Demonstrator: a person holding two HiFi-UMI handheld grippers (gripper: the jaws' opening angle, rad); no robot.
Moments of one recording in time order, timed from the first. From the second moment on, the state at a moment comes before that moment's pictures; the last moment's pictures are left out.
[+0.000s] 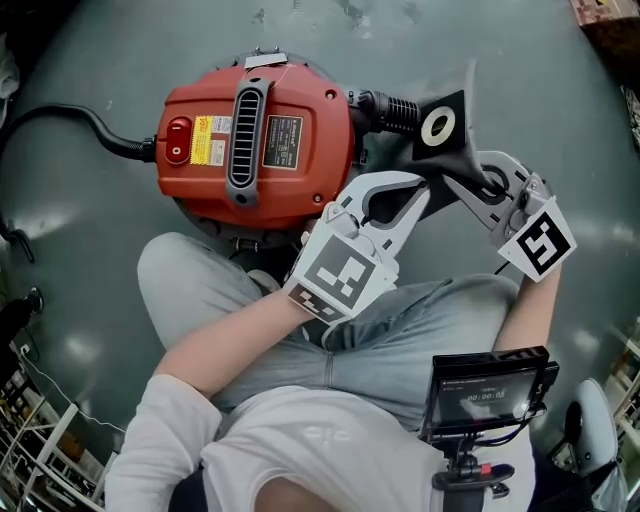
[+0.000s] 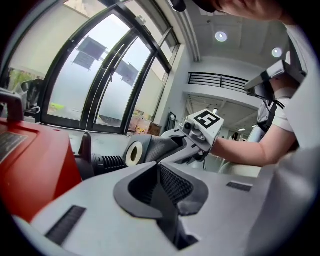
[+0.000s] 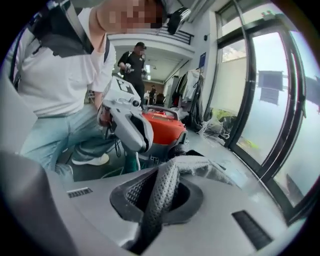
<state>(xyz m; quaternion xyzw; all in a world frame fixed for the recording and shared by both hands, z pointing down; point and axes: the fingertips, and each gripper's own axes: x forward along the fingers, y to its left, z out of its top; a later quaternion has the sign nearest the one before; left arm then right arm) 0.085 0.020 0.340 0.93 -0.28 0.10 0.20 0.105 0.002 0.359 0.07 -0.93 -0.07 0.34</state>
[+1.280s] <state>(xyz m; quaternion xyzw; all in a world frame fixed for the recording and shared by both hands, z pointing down) 0.092 0.018 0.325 0.86 -0.20 -0.02 0.47 0.103 0.029 0.372 0.05 -0.70 -0.50 0.51</state>
